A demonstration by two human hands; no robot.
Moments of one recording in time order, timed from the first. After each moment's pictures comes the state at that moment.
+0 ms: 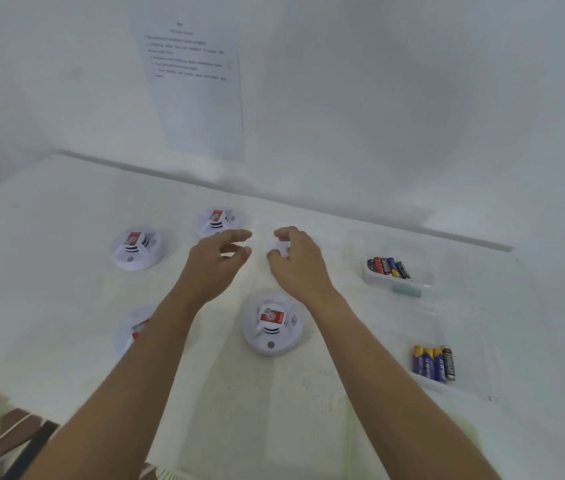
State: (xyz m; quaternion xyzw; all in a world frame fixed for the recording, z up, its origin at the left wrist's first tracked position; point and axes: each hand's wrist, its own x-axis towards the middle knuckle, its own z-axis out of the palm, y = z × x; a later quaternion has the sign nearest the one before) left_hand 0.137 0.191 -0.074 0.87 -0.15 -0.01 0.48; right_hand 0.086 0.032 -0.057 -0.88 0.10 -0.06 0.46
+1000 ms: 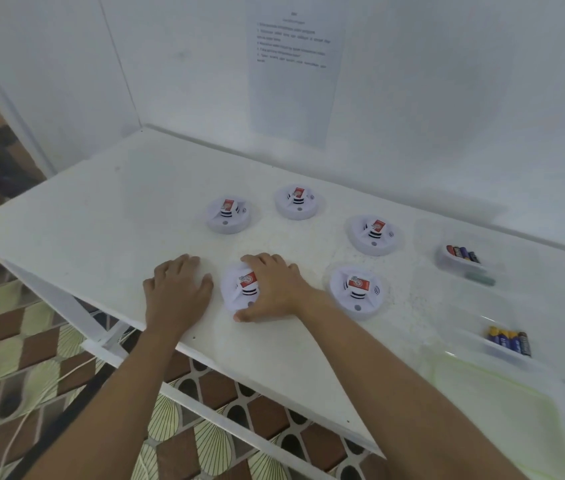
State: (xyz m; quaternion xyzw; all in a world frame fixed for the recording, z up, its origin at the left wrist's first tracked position) left_hand 0.083 0.394 -0.152 0.98 0.03 0.06 0.18; right_hand 0.077 0.195 -0.116 -0.96 -0.16 0.12 0.18
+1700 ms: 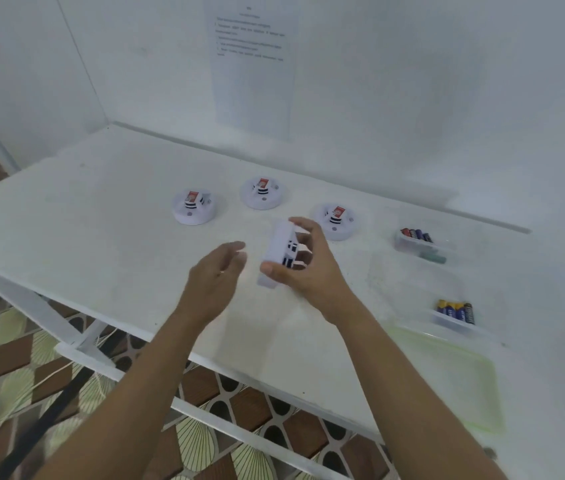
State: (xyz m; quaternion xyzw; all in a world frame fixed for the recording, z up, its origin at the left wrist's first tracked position) left_hand 0.028 0.293 -0.094 0.83 -0.06 -0.04 0.55; right_hand -0.006 0.107 -0.072 -0.74 -0.02 -0.03 0.68
